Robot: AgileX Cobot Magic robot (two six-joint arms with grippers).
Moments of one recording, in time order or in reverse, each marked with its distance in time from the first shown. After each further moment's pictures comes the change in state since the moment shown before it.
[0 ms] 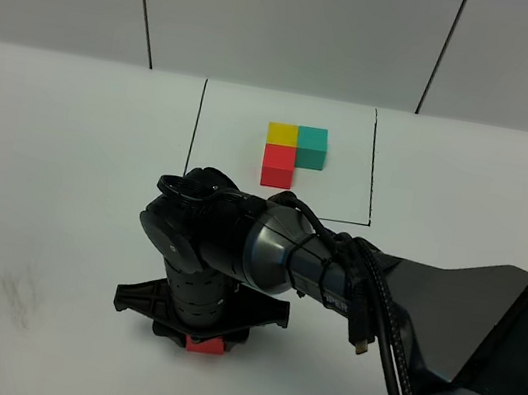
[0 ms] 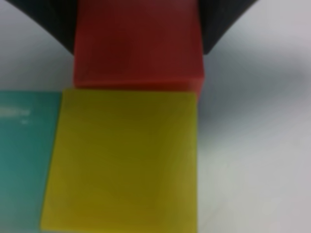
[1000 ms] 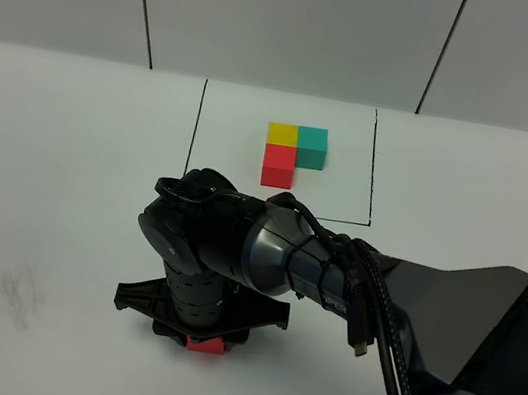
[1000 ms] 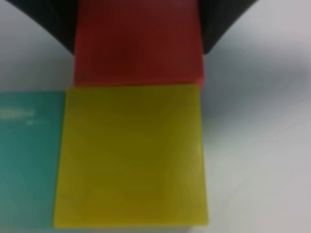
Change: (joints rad) left arm 0.000 0.000 0.000 0.000 0.000 0.000; right arm 0.003 0.000 0.001 -0.019 -0.003 0.031
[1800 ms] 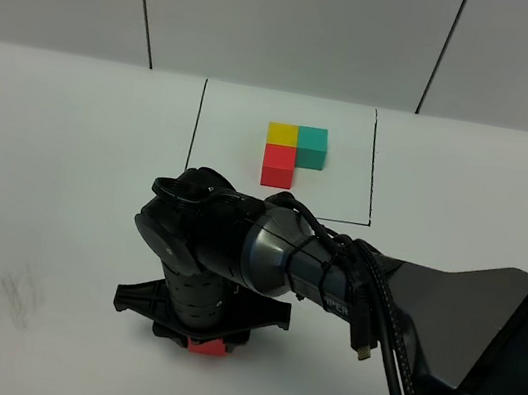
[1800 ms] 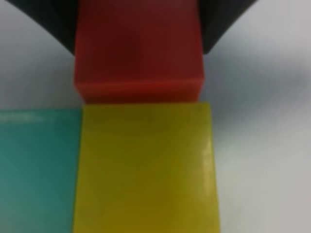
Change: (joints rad) left arm 0.000 0.000 0.000 0.000 0.000 0.000; right arm 0.008 -0.014 0.002 -0.008 0.021 0.009
